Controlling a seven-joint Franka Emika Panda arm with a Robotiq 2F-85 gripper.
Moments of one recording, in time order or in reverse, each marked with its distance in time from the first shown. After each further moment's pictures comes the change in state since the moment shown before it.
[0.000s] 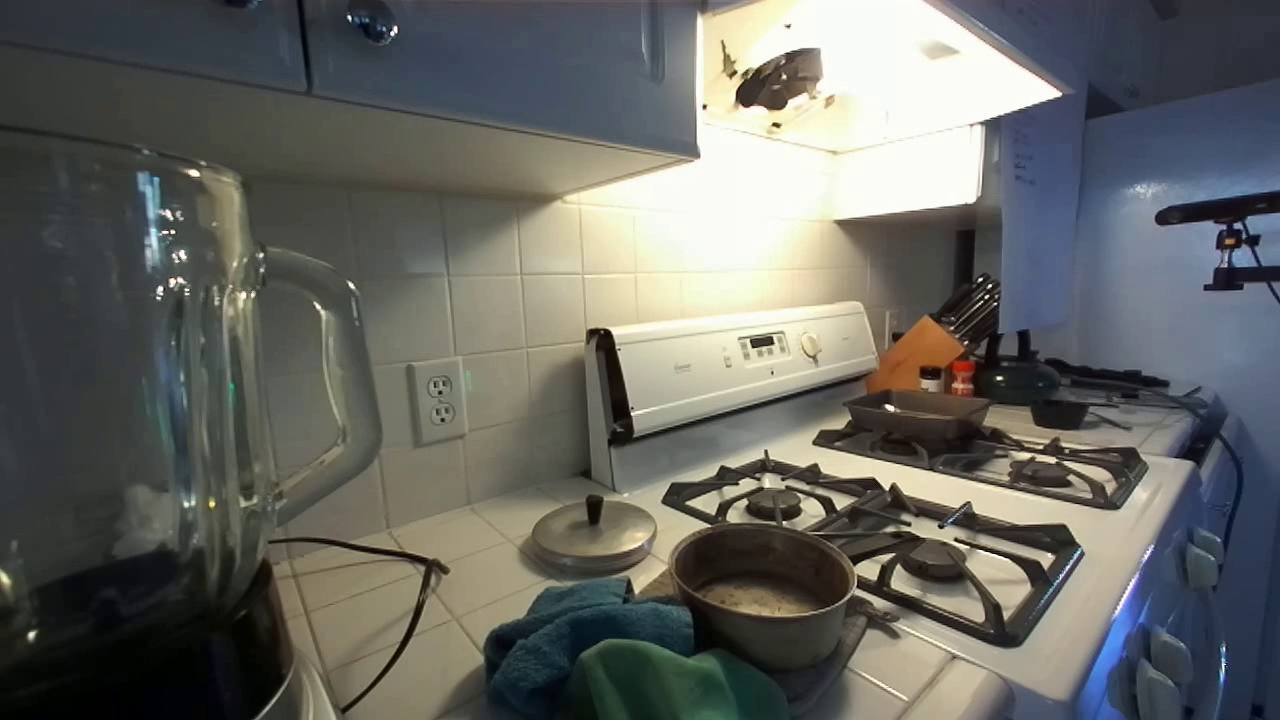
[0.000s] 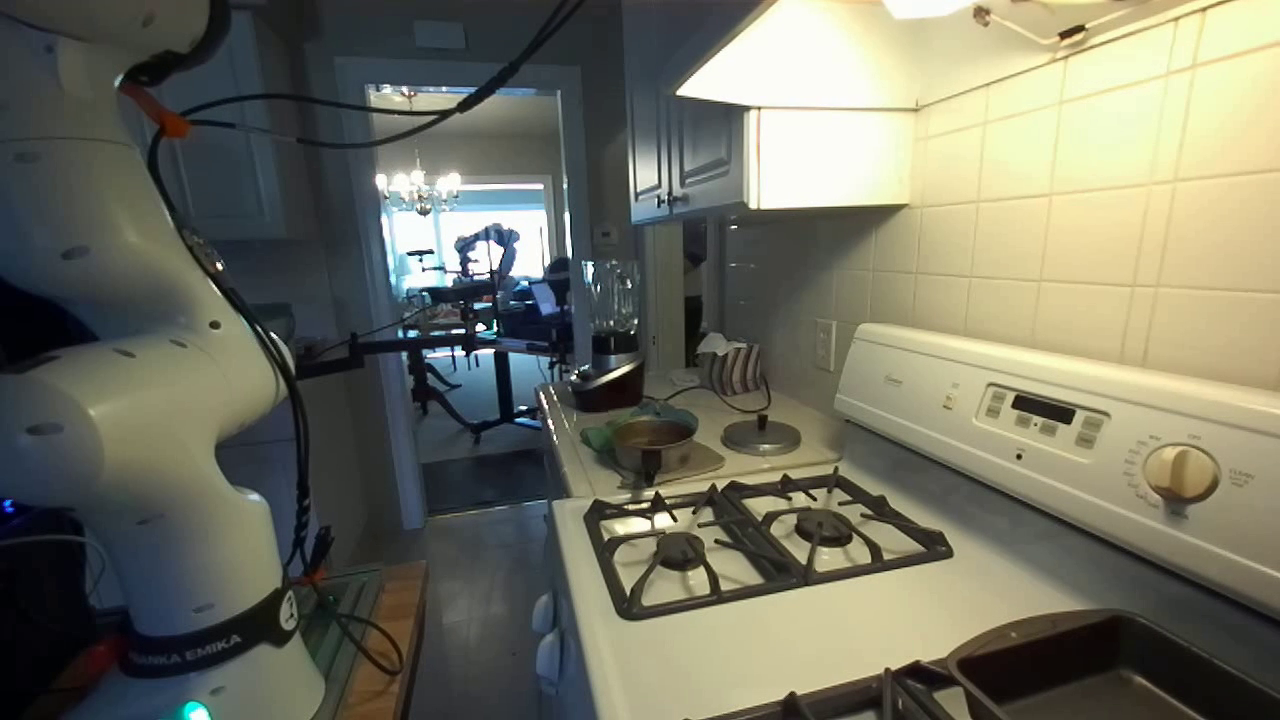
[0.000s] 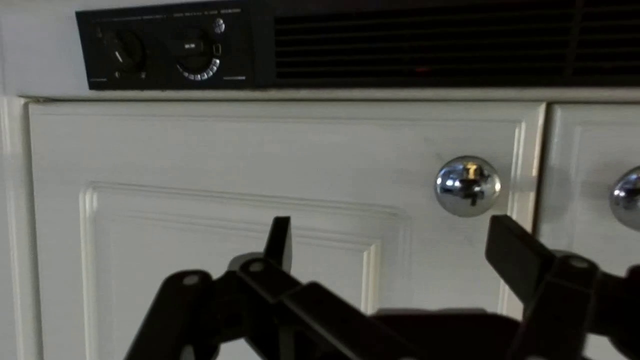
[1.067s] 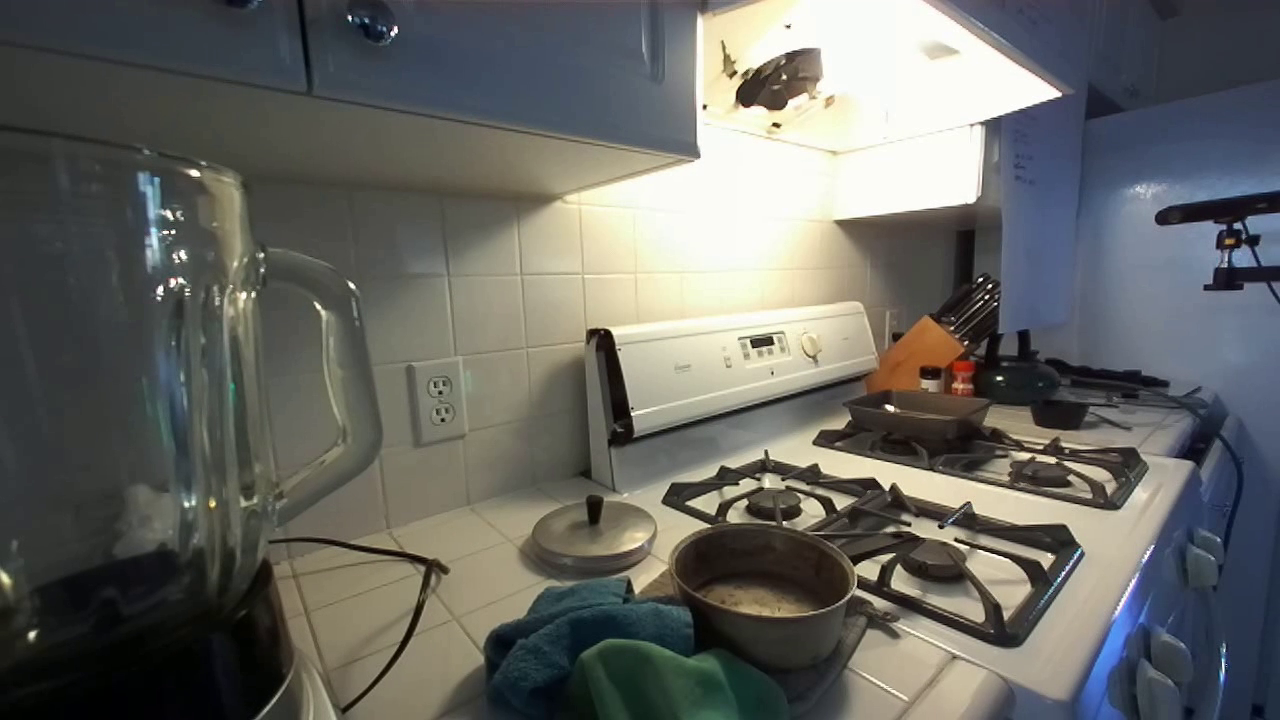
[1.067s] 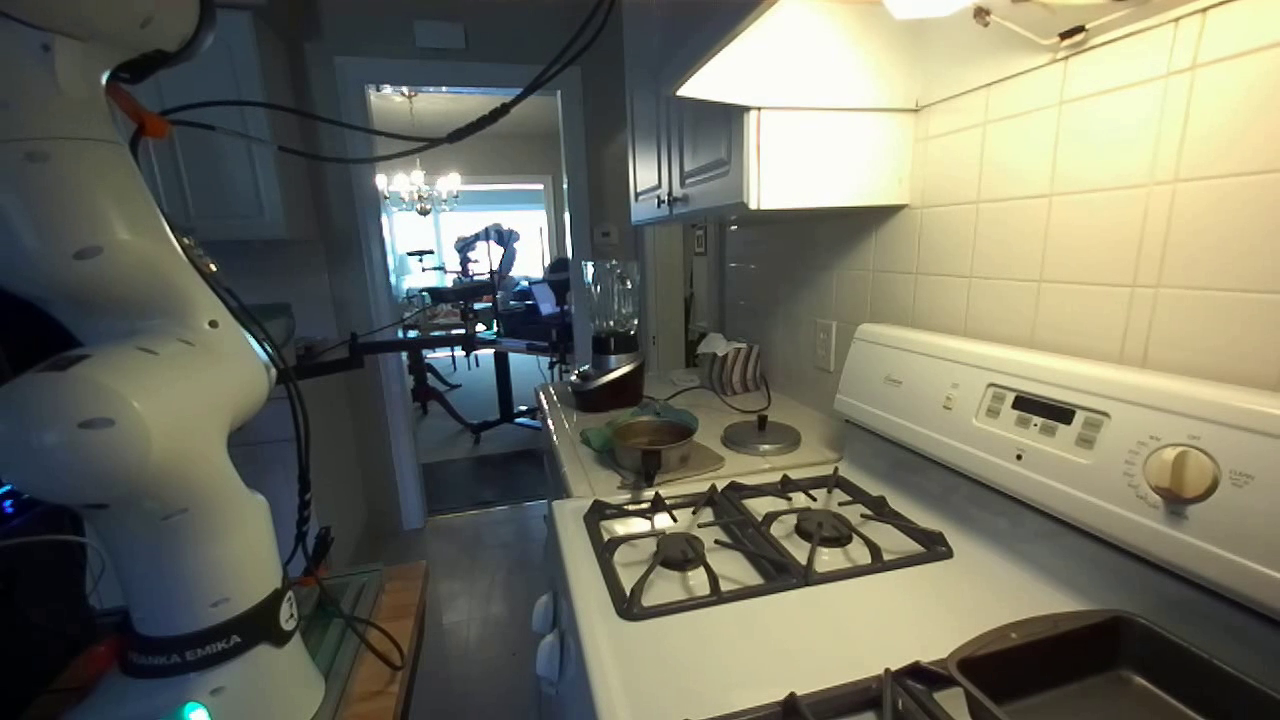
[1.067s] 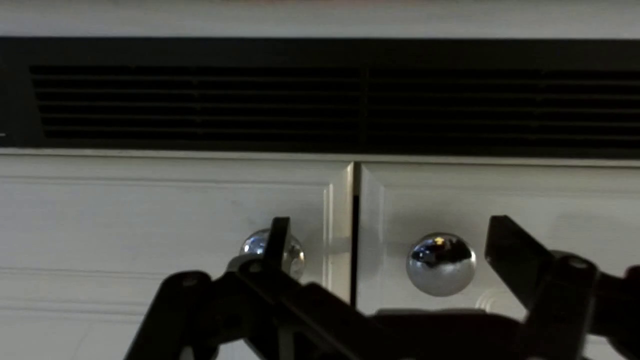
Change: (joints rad) arm 0.205 -0.007 -0.071 -0.145 0.249 0.197 -0.243
